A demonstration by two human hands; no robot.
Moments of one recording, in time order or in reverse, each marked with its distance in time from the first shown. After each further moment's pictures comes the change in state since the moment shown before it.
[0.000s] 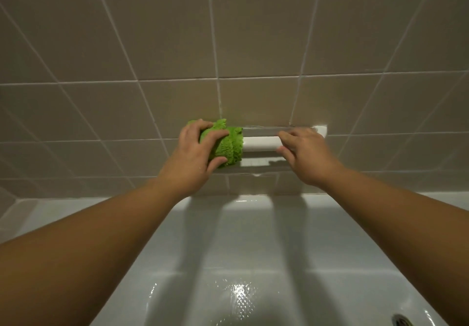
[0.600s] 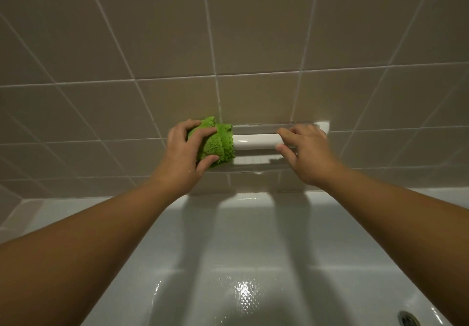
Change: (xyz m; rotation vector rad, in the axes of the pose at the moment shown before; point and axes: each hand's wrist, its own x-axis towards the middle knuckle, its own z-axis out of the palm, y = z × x) left_hand -0.008 -0.007 -0.006 -0.070 0.041 -0.099; right_hand -0.003 -0.003 0.007 0.053 0.049 0.080
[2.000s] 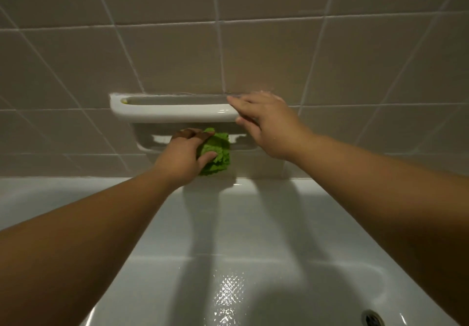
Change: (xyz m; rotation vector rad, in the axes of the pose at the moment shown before) left_hand 0.019 0.072 0.150 0.186 -0.287 -0.196; right_hand 0.005 0.083 -0.011 0.154 -0.053 -0.323
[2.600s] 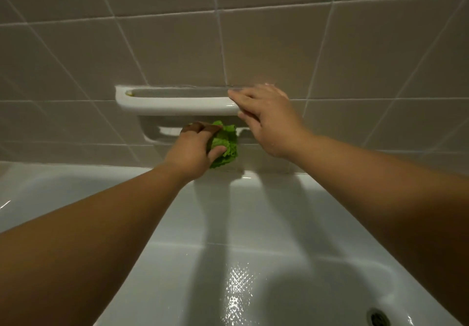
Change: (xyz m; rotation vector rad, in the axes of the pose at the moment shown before) left_hand 0.000 0.014 0.008 0.016 -0.001 -0.054; right_hand -0.002 0.000 0.009 0.084 0.086 -0.031
